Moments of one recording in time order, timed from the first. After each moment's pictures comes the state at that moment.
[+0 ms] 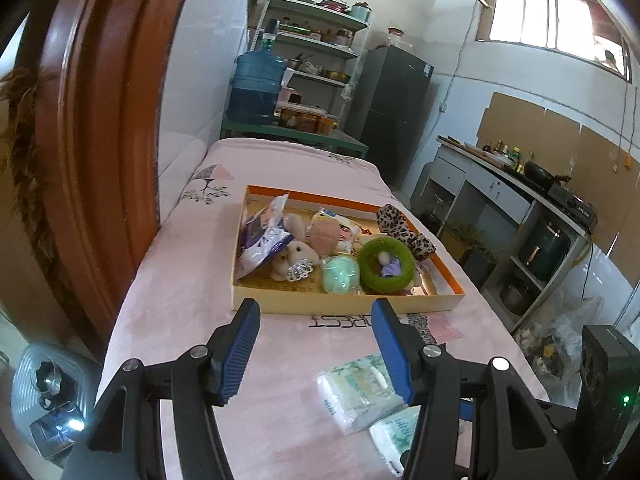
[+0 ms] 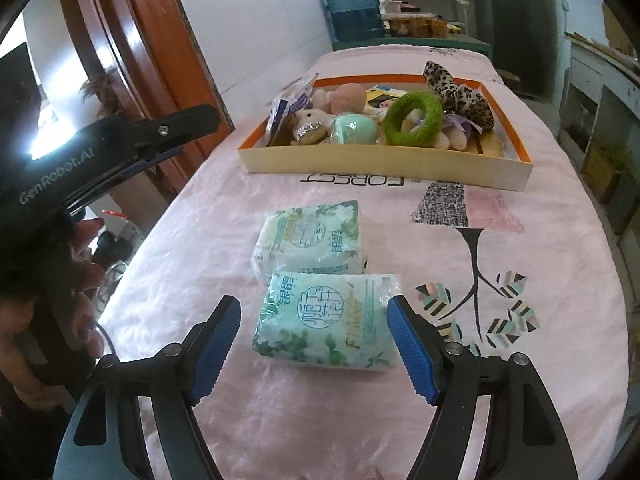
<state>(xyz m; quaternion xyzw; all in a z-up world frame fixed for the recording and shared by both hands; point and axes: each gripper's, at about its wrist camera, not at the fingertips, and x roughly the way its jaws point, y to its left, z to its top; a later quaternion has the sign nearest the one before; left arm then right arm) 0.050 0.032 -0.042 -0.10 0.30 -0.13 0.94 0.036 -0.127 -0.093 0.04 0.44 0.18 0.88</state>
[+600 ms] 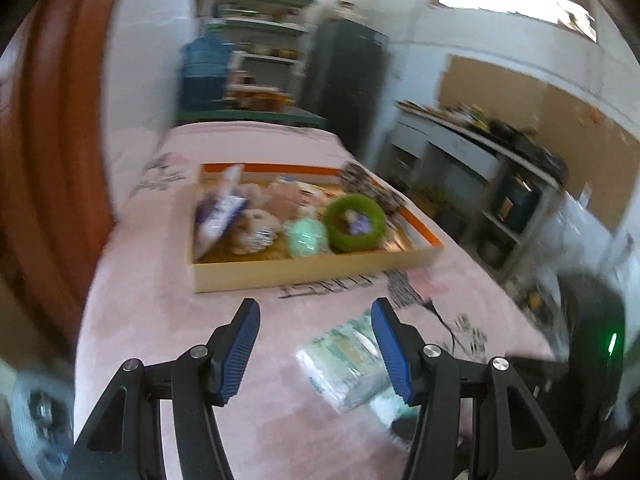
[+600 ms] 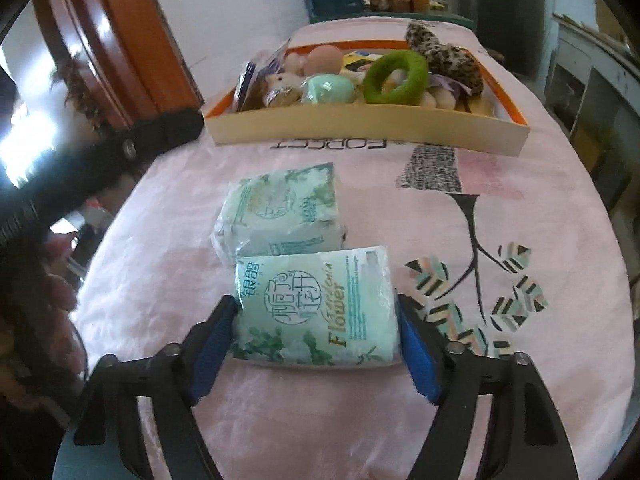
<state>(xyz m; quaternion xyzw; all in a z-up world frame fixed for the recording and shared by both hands) 0.057 0.010 -0.067 -0.02 0.32 -0.24 0.92 0.049 -0.131 -0.117 0.04 0.48 0.14 0.86</state>
